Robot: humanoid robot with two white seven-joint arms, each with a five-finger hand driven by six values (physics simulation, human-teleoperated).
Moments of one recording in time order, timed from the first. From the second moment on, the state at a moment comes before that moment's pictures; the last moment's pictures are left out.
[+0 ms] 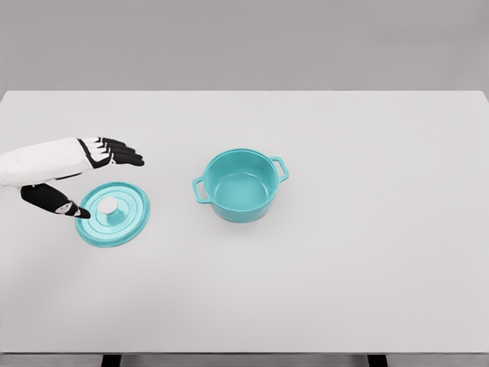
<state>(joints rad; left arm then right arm) -0.36 1.07 -0.41 -1.70 0.10 -0.61 -0.57 -0.02 0.00 0.12 0.11 0.07 -0.28 0.38</state>
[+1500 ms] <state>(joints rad) -0.43 0.99 -0.50 -1.61 -0.27 -0.61 -0.60 -0.01 0.00 0.12 0.11 0.07 -0.28 0.38</state>
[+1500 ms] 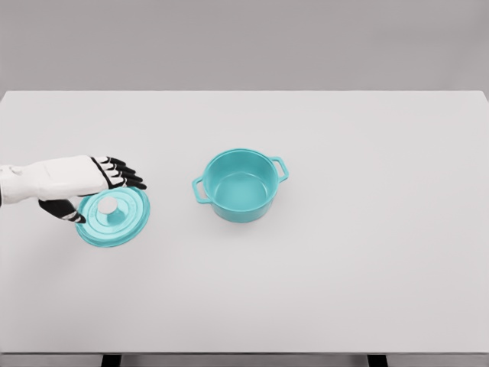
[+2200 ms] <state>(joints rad) -0.46 0.95 -0.54 -1.50 -0.27 -0.61 -0.59 -0.01 0.00 0.12 0.11 0.07 -0.28 0.38</state>
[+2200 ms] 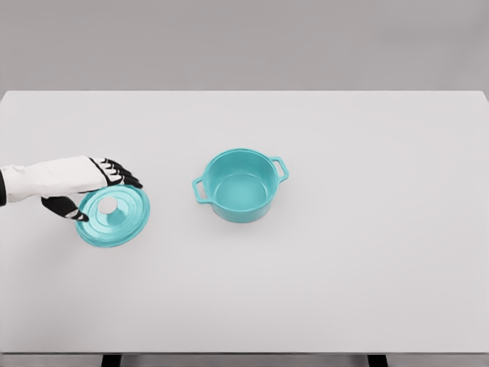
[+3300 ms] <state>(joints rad) -0.47 0.94 -0.57 -1.46 -0.31 -0.61 -0.58 -0.01 0.00 0.12 0.11 0.07 -0.28 0.38</state>
